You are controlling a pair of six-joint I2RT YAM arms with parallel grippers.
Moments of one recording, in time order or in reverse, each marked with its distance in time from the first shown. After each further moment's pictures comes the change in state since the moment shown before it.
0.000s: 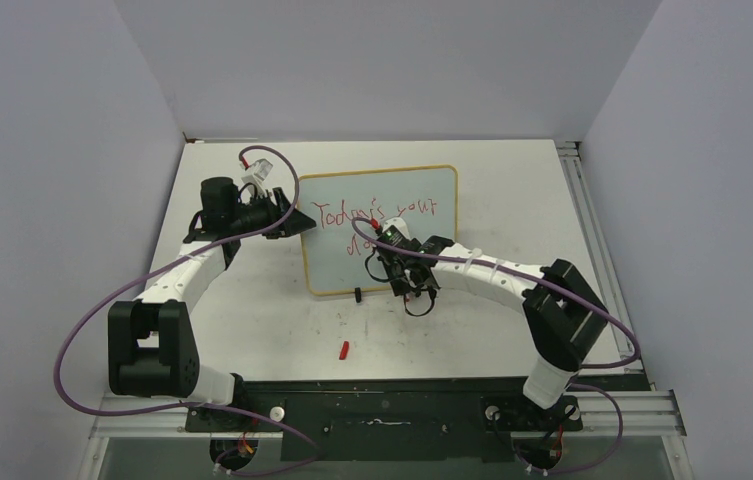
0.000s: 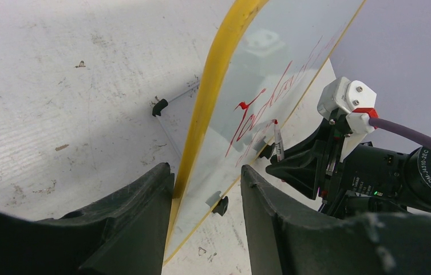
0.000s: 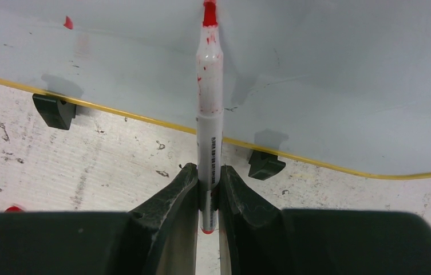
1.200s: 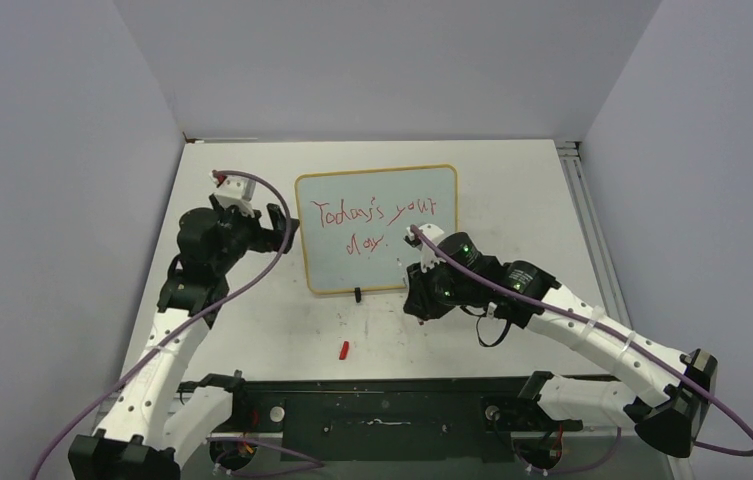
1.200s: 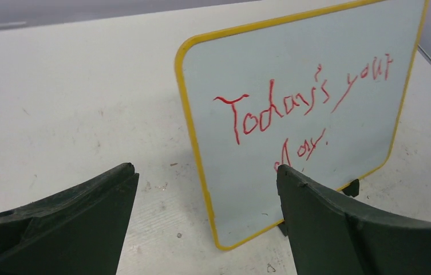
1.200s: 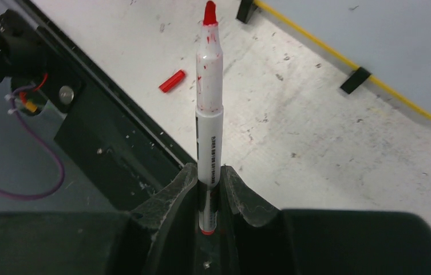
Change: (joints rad) left arm -0.099 -0.509 -0.112 -0.135 -0.532 0.231; right arm 0.040 -0.615 -0.128 -0.149 -0.327 -0.034
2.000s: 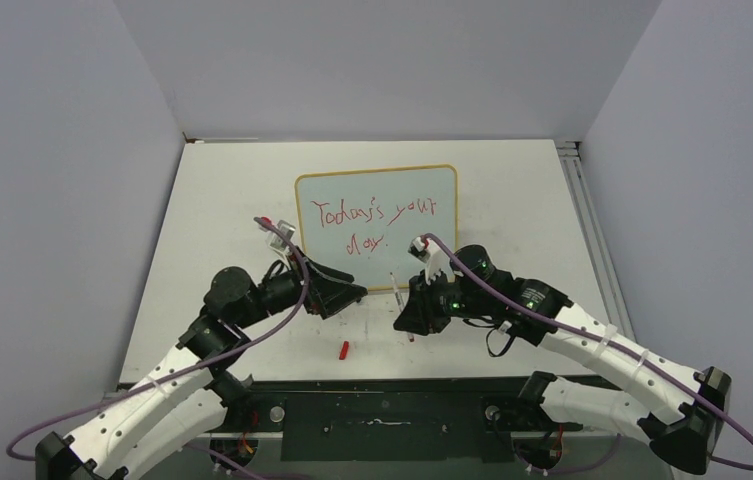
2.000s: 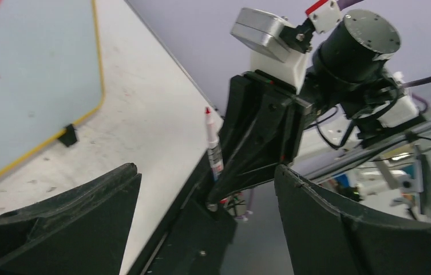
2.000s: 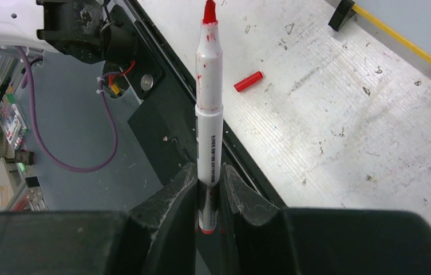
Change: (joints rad) left arm -0.491 -0.287 -0.274 0.288 0.182 -0.620; right arm 0.002 -0.133 -0.155 0.175 -0.284 0.089
